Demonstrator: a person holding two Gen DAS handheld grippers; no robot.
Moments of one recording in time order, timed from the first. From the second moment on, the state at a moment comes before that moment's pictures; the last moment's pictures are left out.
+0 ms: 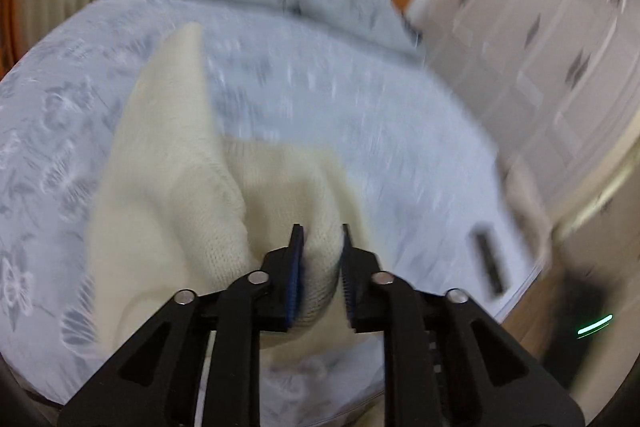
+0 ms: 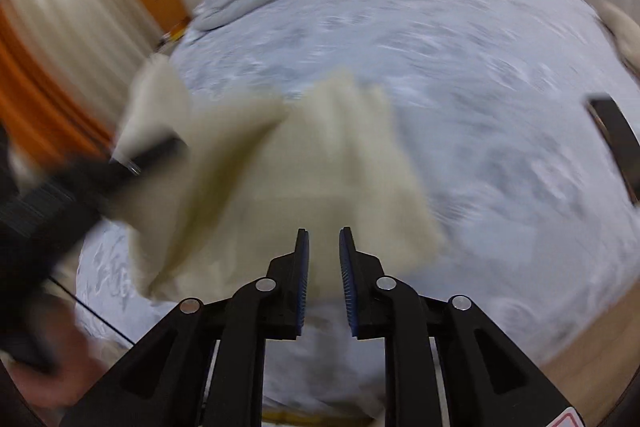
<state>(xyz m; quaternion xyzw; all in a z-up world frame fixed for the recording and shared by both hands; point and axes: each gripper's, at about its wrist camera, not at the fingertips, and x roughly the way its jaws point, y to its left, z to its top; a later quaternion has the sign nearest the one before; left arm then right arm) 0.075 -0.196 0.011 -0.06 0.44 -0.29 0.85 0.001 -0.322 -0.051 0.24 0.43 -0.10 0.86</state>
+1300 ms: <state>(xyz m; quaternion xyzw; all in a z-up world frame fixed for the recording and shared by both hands) 0.019 -0.050 -0.041 -0.03 0.46 -0.19 0.87 0.072 -0.260 -0.060 0.24 0.47 -0.01 0.85</state>
